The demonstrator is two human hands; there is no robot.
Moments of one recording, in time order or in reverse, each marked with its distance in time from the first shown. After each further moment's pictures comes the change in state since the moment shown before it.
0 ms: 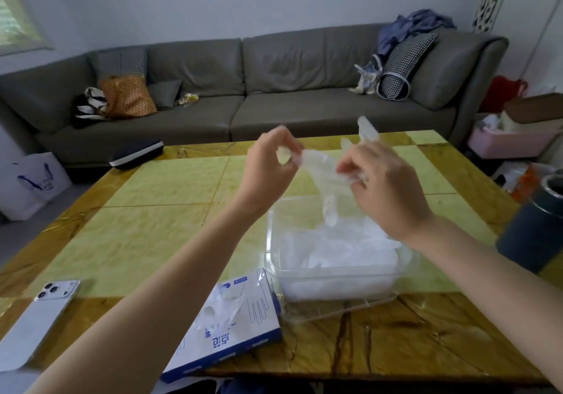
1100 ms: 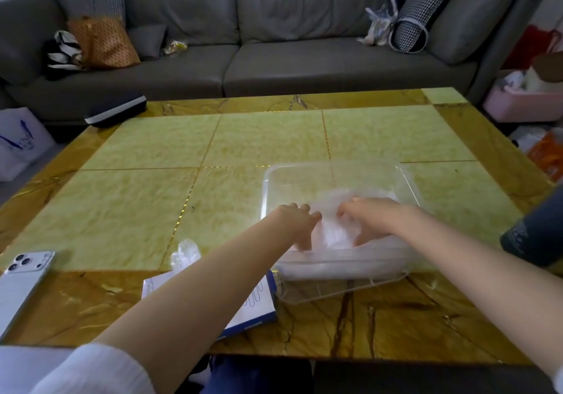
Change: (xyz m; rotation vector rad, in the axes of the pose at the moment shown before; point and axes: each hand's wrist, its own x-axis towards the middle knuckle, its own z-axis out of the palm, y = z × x) left_hand -0.060 -0.088 0.096 0.939 -1.264 -0.091; right_hand -0.062 0.061 0.099 -0.197 -1.423 0.333
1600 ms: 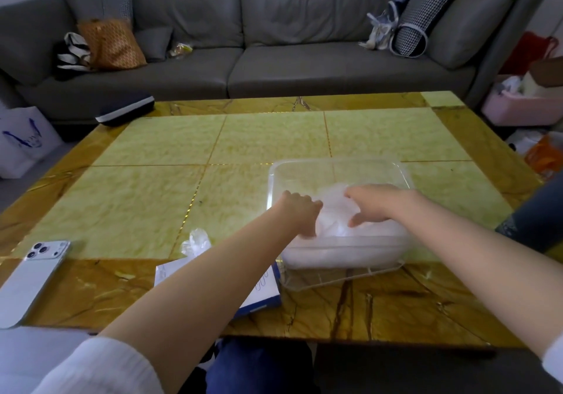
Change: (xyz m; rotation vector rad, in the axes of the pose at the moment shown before) left_hand -0.017 0.003 -0.007 0.043 0.142 -0.052; right_hand -0.010 -0.004 -0.017 -0.012 0.028 0.070
